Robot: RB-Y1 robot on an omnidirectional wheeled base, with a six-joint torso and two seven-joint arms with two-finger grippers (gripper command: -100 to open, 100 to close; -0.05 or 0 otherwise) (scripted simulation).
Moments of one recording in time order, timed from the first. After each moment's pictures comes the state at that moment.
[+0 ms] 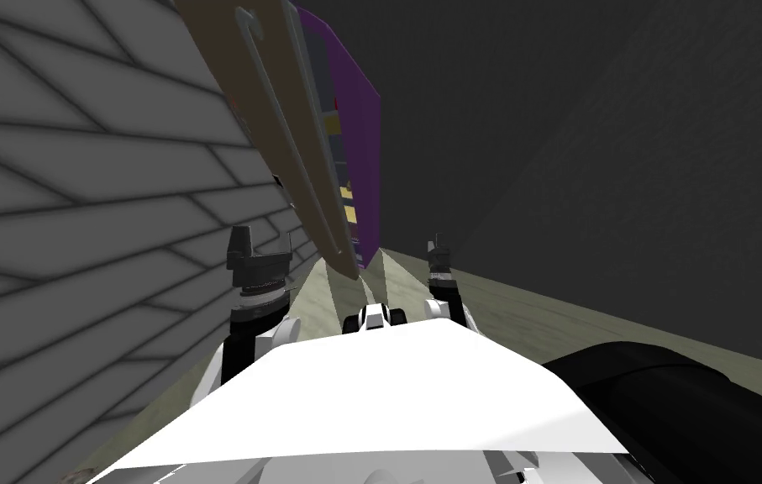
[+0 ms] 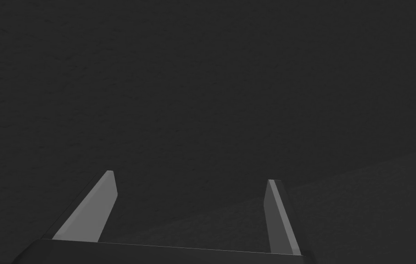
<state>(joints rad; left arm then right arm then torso) 0.53 0.13 0.00 -2.38 -0.06 -0.53 0.12 0.54 0.04 0.02 -2.21 0.04 -0.39 0.10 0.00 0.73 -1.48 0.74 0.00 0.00</state>
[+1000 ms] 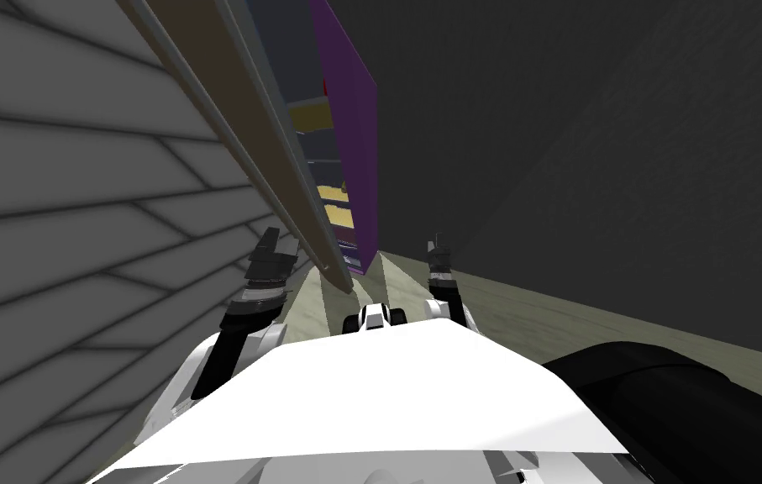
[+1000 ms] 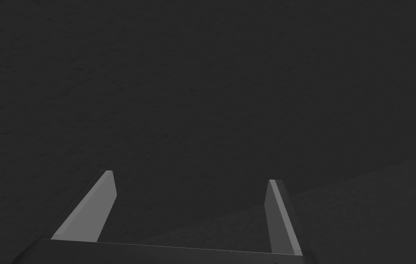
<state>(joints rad) 0.54 0.30 0.03 -2.42 -0.12 -0.31 0.14 0.54 0.04 0.02 -2.21 0.04 -0.39 0.10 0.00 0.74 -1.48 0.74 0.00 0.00</state>
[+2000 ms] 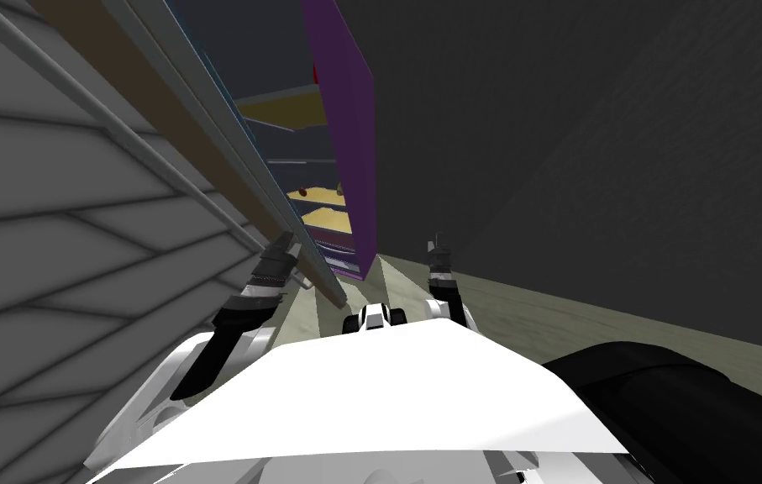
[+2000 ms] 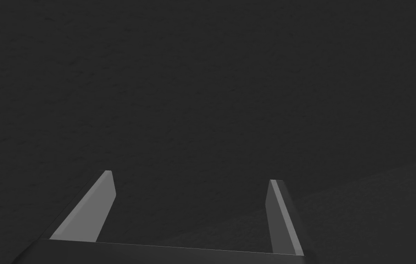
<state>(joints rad) 0.56 0.45 0.06 -2.45 -0.17 -0.13 0.16 0.54 0.04 0.02 -2.21 0.04 -0.39 0.10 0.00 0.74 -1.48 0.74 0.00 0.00</state>
